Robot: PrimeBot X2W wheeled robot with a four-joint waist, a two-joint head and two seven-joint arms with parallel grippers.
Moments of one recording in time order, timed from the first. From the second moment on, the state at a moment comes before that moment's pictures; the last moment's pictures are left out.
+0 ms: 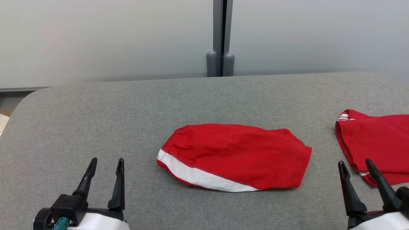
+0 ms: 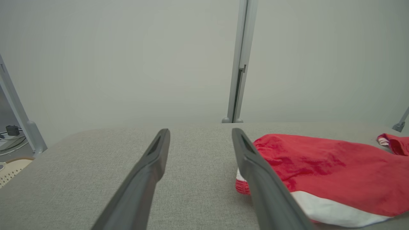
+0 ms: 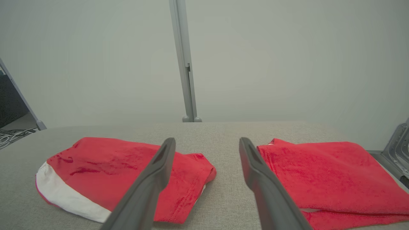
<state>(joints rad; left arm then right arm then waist) 0.04 0.24 -0.22 0.09 -0.36 0.10 -0.26 0.18 -0.14 -0.02 -0.21 0.24 0.13 0.08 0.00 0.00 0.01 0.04</state>
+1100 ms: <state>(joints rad) -0.14 0.15 -0.23 0.01 -0.27 0.06 -0.26 0.02 -0.22 0.11 0.00 0.35 0.13 -0.02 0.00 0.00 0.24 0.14</state>
